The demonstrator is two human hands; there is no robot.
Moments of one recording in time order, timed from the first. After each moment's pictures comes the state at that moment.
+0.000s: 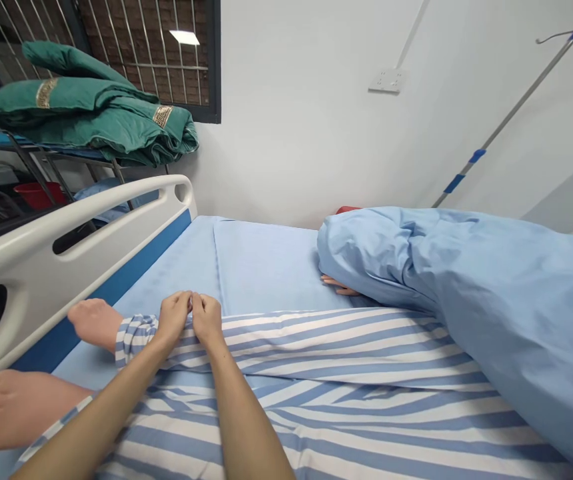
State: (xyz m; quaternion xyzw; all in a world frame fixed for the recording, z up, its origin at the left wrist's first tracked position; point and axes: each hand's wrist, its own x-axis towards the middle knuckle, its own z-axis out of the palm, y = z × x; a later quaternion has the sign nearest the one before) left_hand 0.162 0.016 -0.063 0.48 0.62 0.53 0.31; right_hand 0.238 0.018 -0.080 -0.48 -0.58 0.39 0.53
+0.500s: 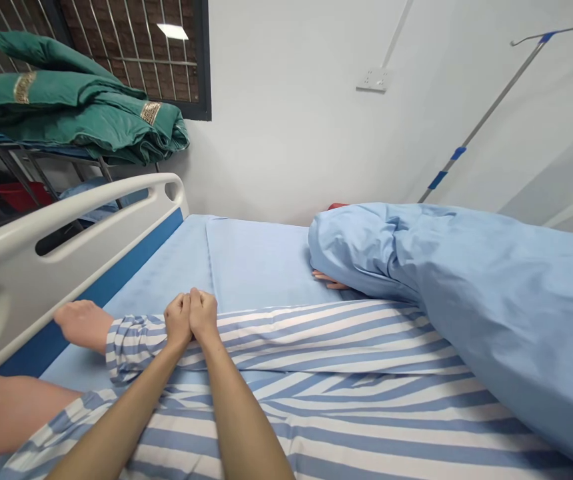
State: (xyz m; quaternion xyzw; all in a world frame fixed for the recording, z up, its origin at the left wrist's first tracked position) left_hand 0.185 0.013 -0.093 0.52 0.66 0.51 0.18; right_hand 0.242 0.021 -0.078 -0.50 -0.52 0.41 0.55
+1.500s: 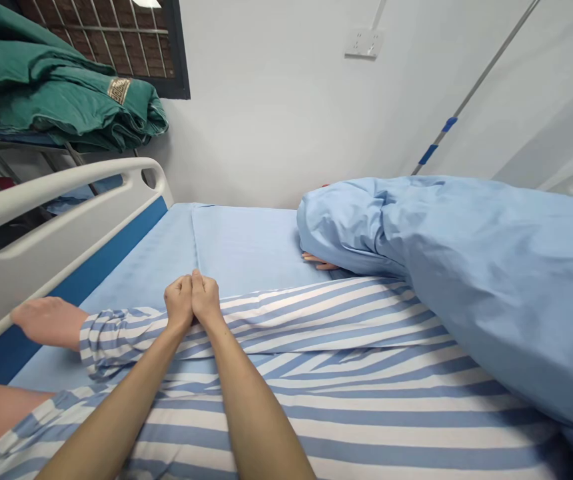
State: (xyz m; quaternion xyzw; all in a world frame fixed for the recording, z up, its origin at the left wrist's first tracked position) left_hand 0.226 0.023 -0.083 0.50 0.63 0.54 0.24; right_hand 0.284 0.024 -0.078 -0.48 -0.53 0.39 0.58
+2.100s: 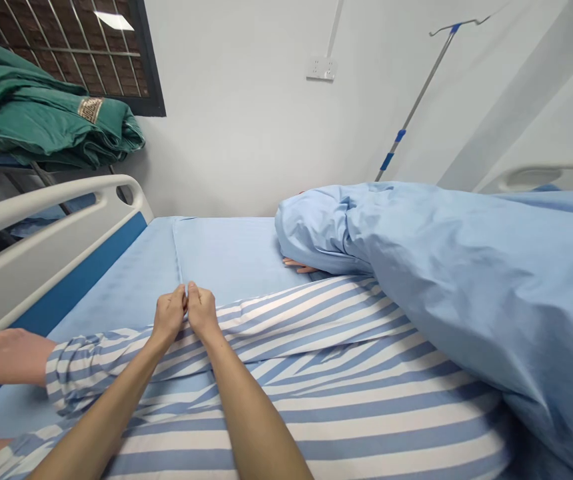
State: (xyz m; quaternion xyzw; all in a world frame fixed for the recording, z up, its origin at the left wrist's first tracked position) left_hand 0.245 0.022 -0.057 0.55 0.56 0.50 0.37; right_hand 0.318 0.021 -0.079 -0.48 -0.55 0.35 0.59
